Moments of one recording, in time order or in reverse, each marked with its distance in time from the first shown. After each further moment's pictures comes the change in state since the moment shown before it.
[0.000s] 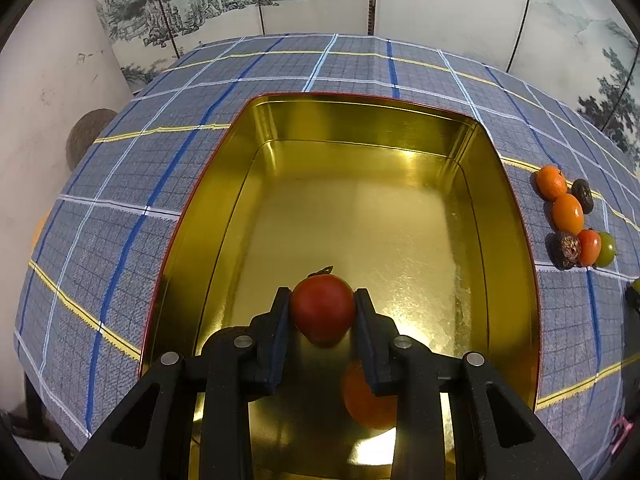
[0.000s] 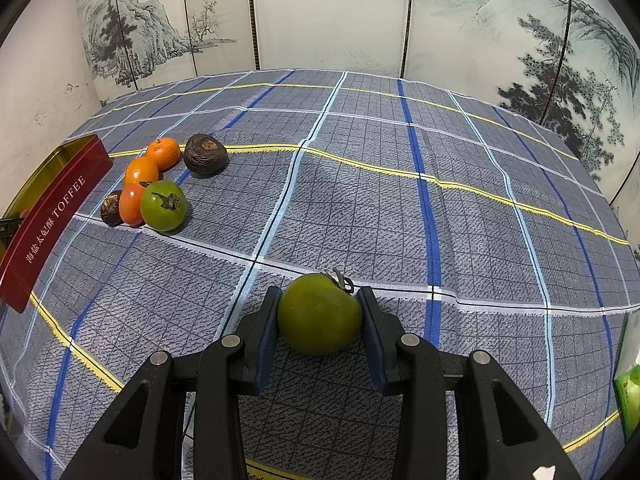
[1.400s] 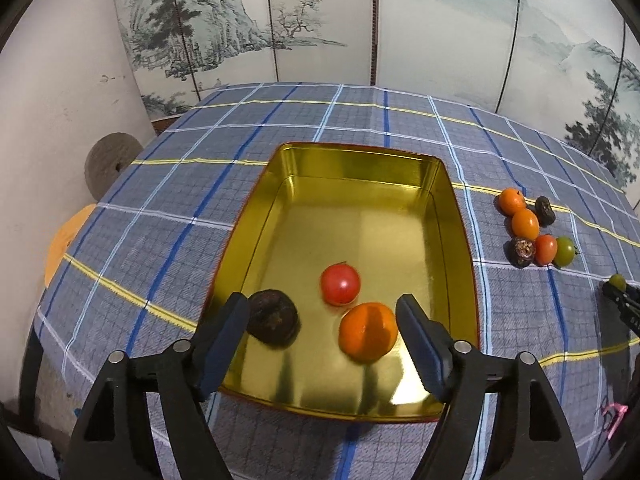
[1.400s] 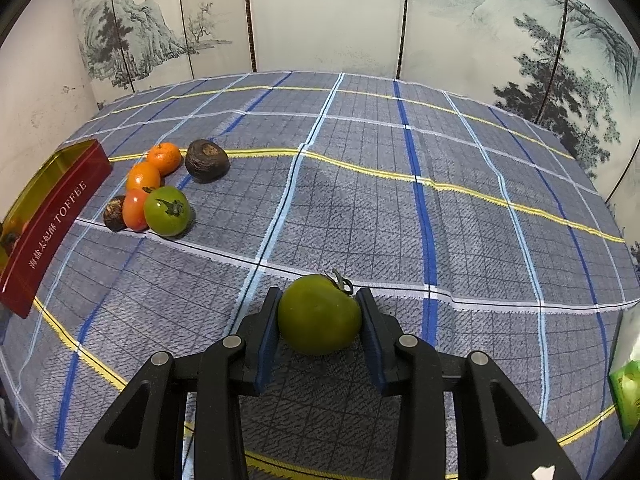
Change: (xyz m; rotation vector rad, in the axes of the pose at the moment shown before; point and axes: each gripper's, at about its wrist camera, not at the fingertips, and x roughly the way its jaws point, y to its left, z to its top) left arm -0.075 0.000 -0.035 -0.024 -0.160 0.022; right arm -0.008 0.001 0.003 0.006 0.002 -0.014
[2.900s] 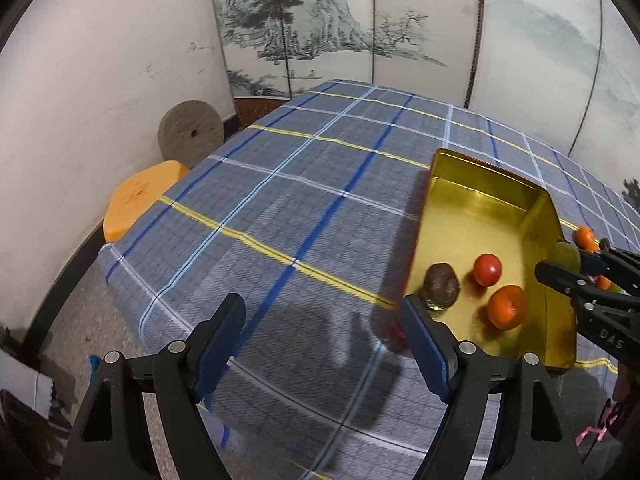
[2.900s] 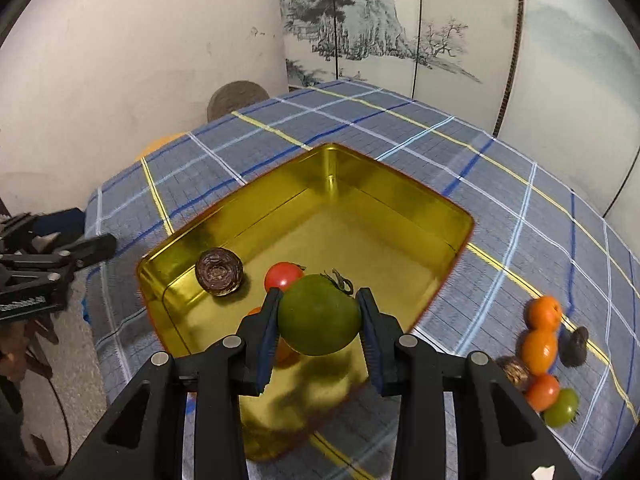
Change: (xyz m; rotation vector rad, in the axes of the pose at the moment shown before) left arm -0.037 0.115 -0.039 -0.218 -0.018 0.180; right arm -0.013 0.309 0.060 -0.482 -0.015 0.431
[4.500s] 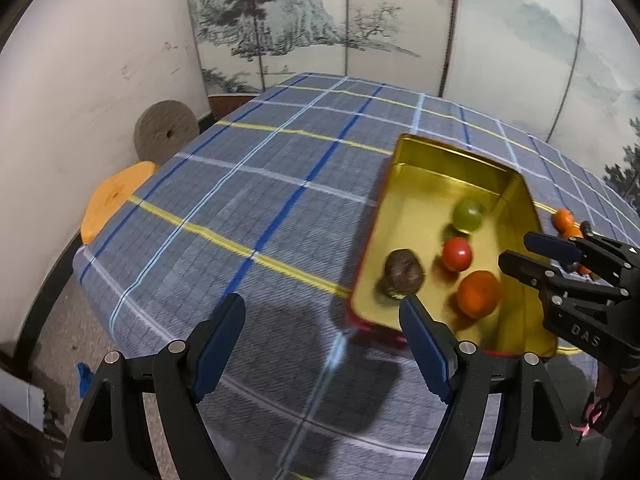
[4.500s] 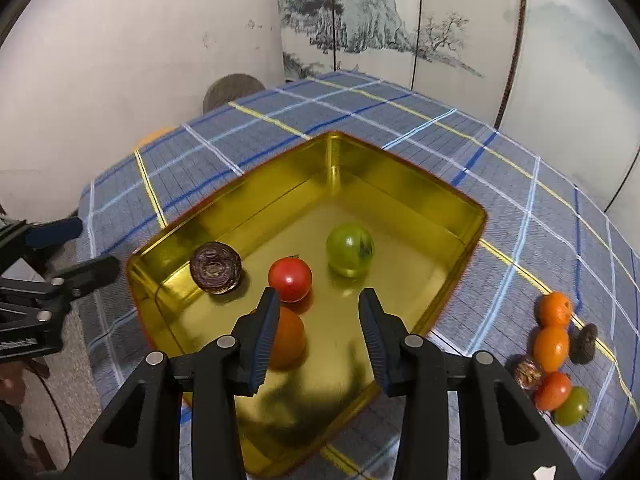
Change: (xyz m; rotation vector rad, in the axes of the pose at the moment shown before) left arm 0.003 -0.031 -0.005 0.057 0.013 -0.083; right arm 0.005 0.004 -0.005 0.013 0.005 -0.010
